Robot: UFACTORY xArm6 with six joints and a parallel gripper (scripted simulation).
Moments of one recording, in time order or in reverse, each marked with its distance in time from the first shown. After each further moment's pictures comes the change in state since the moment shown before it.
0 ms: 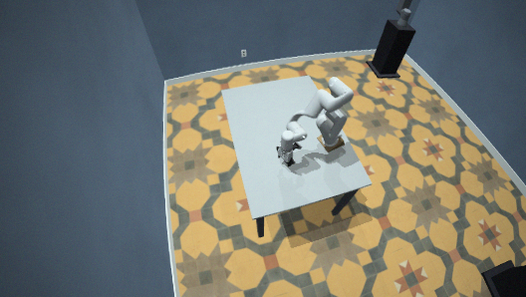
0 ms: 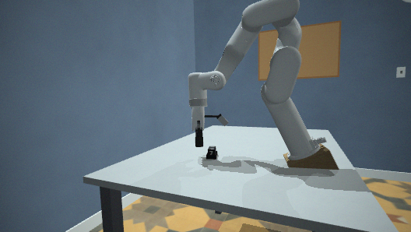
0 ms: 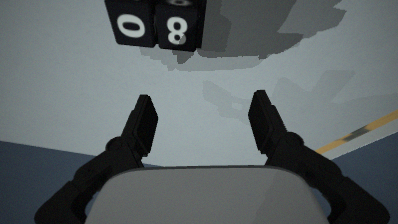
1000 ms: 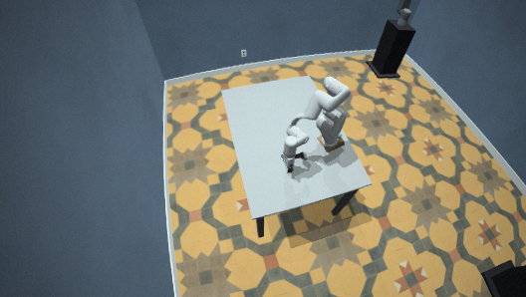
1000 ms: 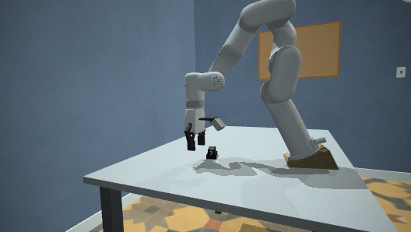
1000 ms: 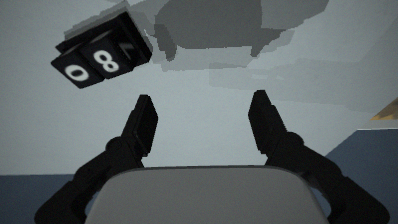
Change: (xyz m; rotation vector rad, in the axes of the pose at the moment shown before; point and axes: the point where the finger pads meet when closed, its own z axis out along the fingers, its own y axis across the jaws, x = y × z) arm -0.011 0.040 0.004 -0.003 0.000 0.439
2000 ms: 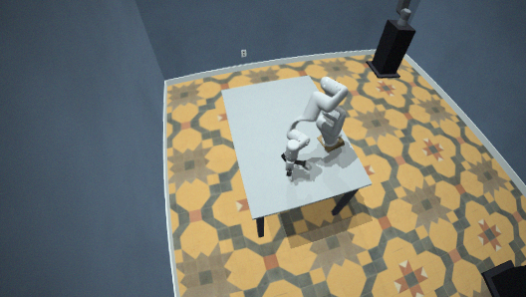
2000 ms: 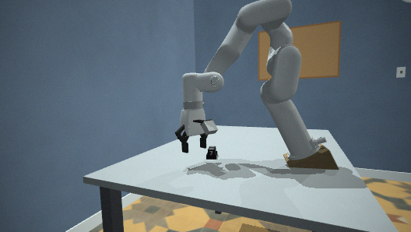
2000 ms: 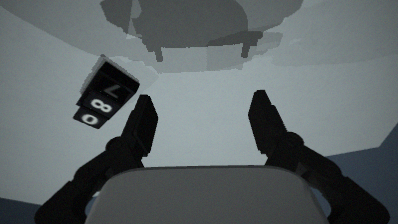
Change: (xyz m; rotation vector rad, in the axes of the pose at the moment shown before) arm 0.004 0.026 0.003 0.000 0.002 0.408
